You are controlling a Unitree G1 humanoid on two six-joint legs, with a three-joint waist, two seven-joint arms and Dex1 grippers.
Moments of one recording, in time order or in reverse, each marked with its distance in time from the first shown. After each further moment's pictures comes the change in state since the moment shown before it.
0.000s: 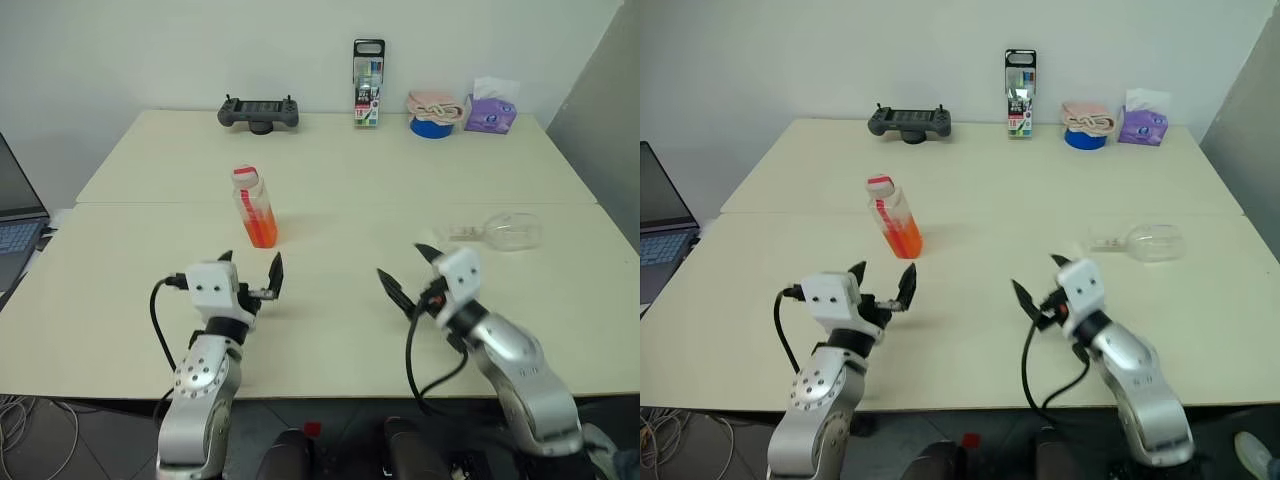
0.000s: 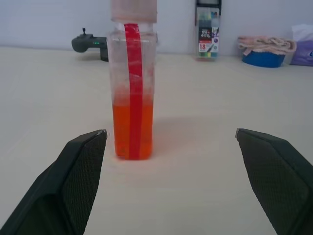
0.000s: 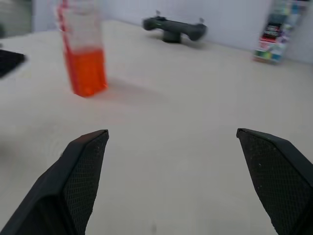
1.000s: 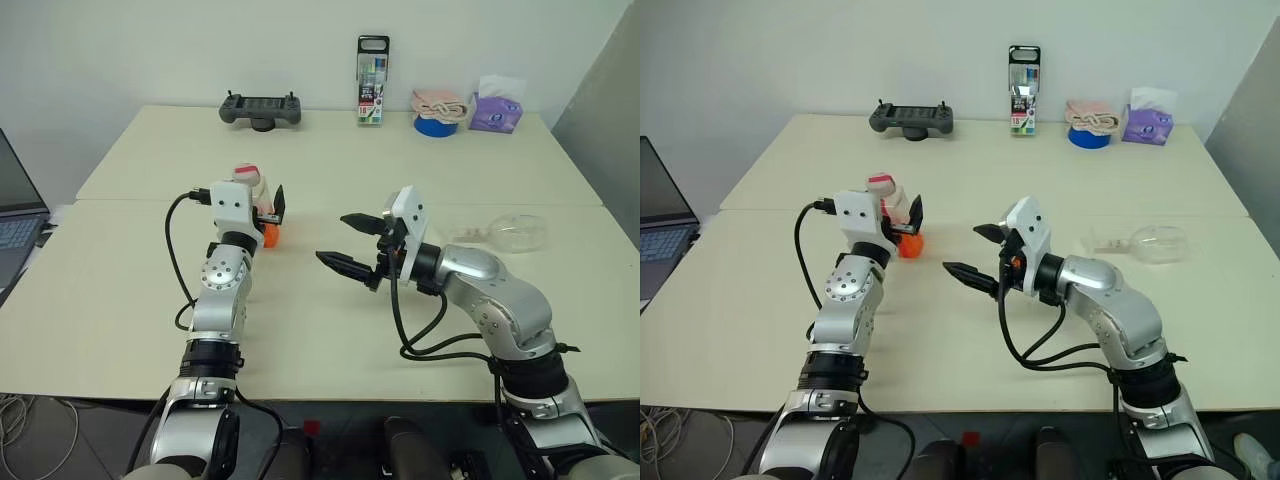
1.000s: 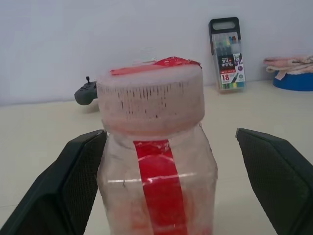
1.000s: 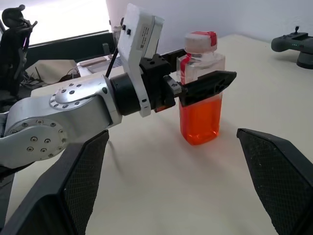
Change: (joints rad) left arm -0.526 0.095 0.035 0.737 0.077 -0.311 -0.046; right arm -0.242 -0.006 0.057 0.105 0.212 0.188 0.154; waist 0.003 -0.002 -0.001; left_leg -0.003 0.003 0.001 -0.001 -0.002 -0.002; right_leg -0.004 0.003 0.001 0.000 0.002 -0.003
